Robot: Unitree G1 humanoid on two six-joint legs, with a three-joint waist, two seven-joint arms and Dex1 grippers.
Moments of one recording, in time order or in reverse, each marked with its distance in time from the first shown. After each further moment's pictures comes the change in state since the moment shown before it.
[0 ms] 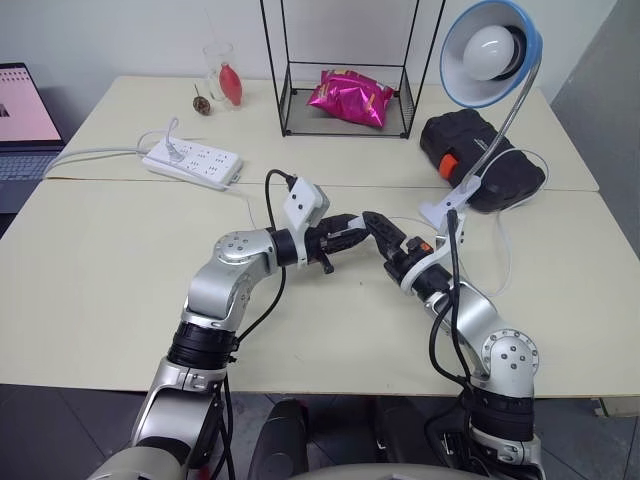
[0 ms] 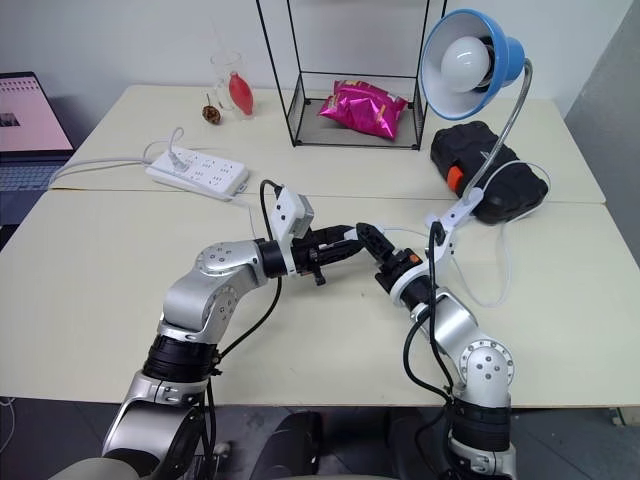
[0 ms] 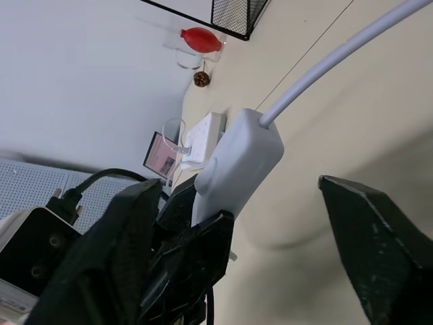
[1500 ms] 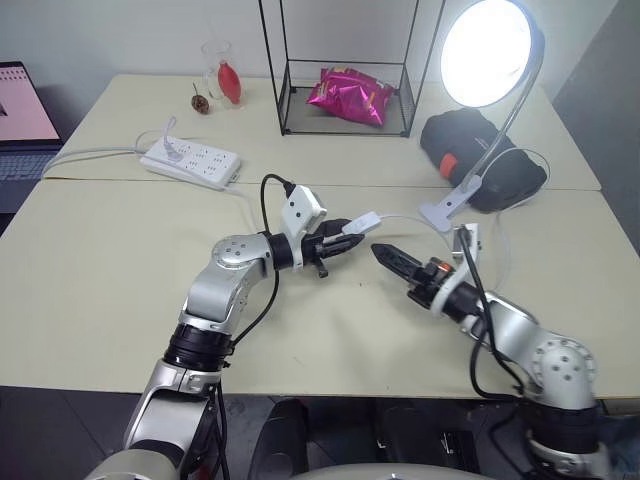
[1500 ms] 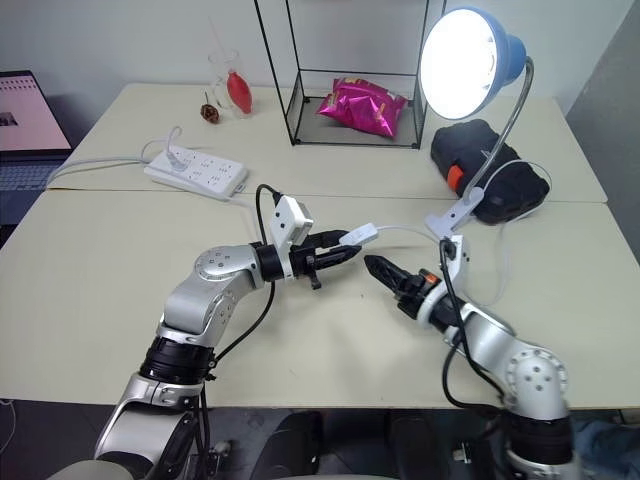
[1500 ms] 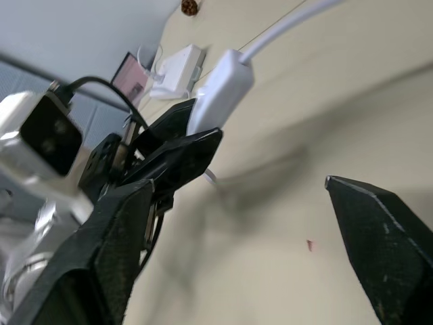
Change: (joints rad) left arm 0.004 0.046 -0.049 0.136 0.069 -0.169 -0.042; right arm 0.091 -0.571 0.037 -0.183 0.053 0.174 0.256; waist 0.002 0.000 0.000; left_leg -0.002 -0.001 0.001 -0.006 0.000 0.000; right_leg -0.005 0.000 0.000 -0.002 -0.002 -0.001
